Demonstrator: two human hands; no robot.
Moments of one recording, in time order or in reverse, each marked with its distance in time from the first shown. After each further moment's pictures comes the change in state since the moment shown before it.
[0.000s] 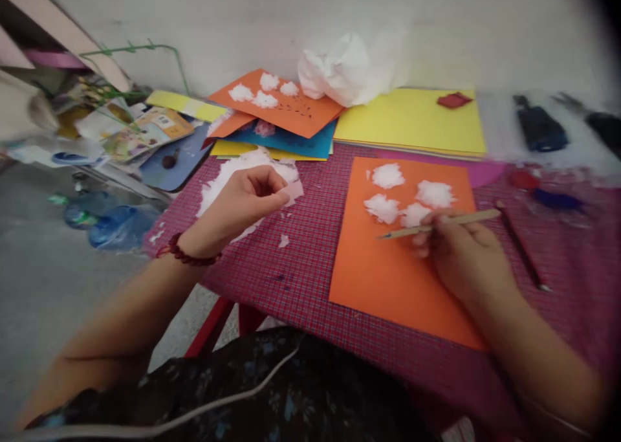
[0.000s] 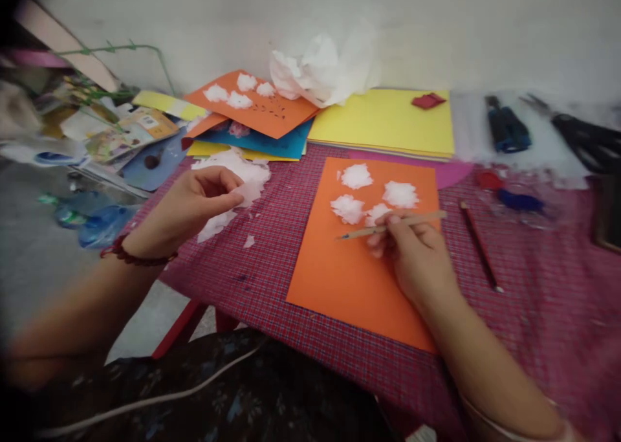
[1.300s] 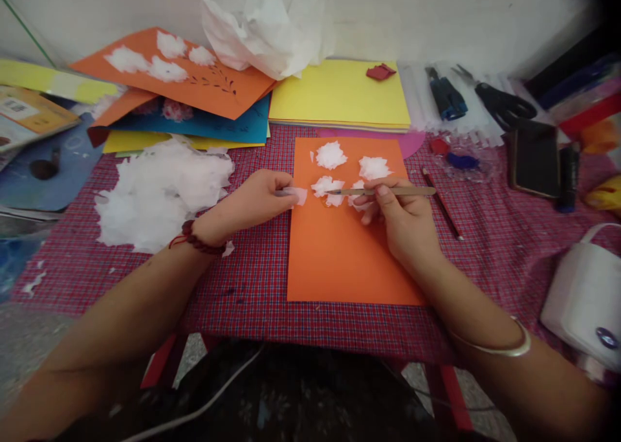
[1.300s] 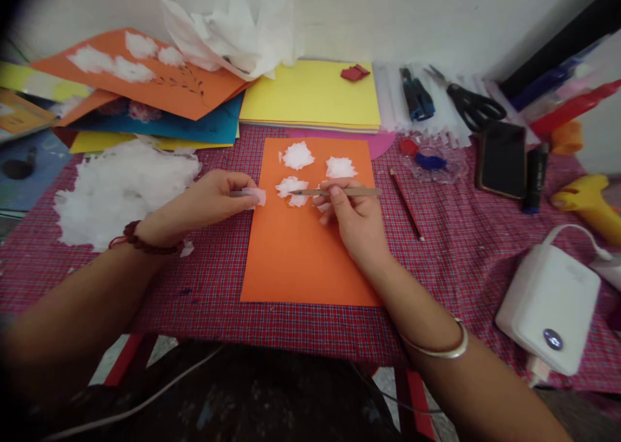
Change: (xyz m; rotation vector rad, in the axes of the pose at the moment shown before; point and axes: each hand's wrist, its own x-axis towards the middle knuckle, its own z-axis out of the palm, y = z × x) left_hand 0.063 -0.011 0.086 0.288 -0.420 0.115; right_hand 0.006 0.003 0.000 -0.213 0.024 -0.220
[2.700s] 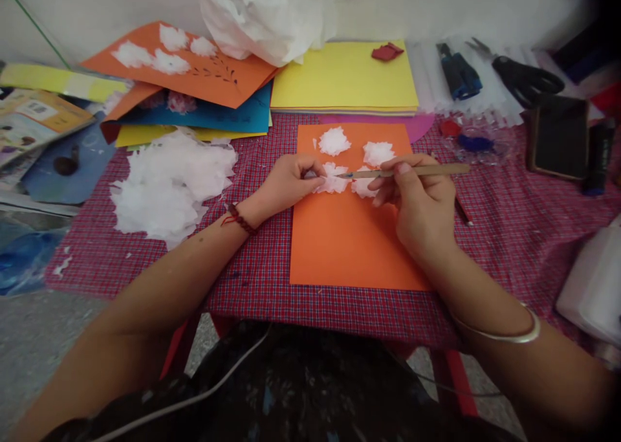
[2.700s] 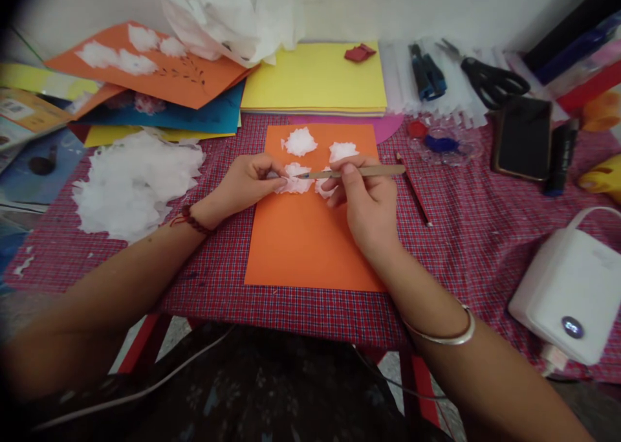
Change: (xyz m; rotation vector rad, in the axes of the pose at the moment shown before) left_hand 0.035 -0.011 0.045 -0.193 0.229 0.178; right_hand -0.002 0.001 -0.001 0.062 0.067 -0.201
